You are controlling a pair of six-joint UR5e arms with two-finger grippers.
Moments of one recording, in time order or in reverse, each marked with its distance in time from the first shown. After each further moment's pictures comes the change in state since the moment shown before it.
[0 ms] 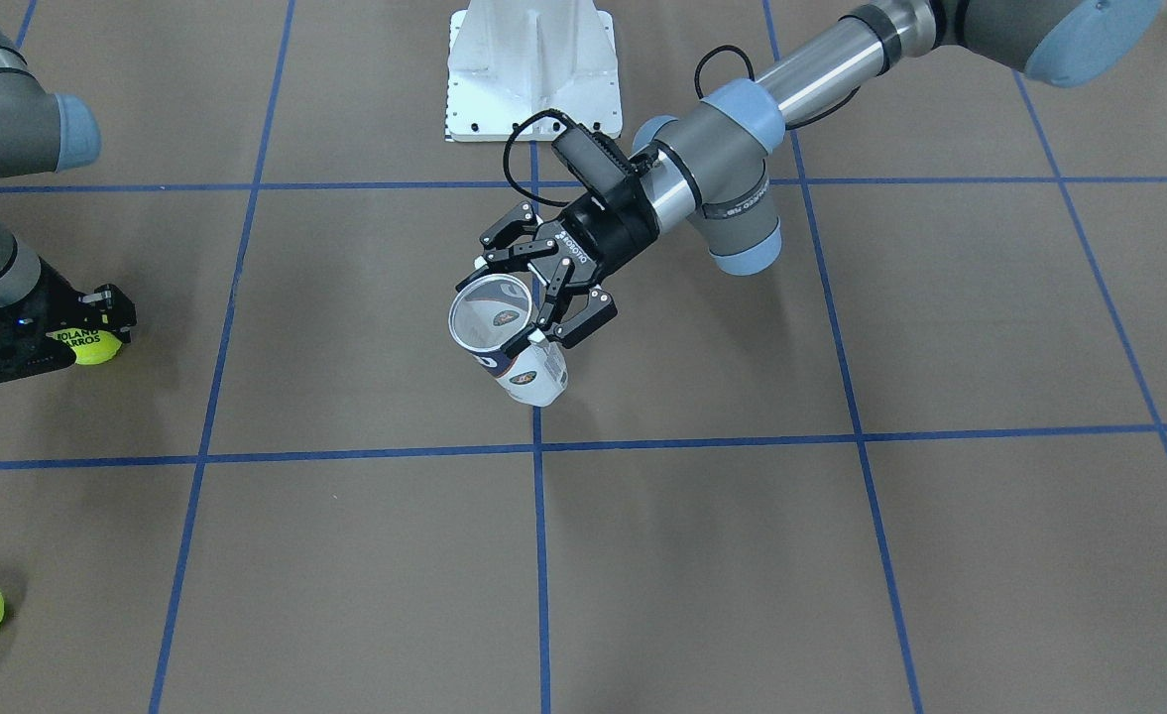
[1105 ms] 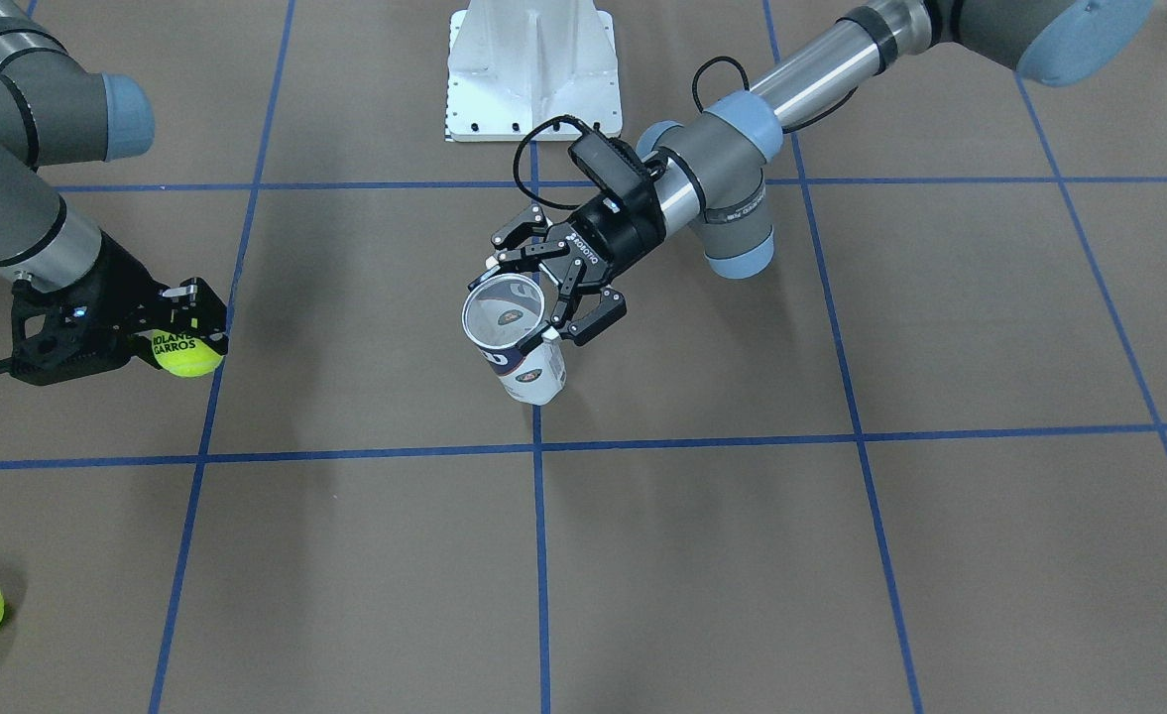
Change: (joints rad) left arm 0.045 0.013 0.063 -0.150 0.094 -0.015; right arm 0.039 0.271 0.095 -0.065 0.108 0.318
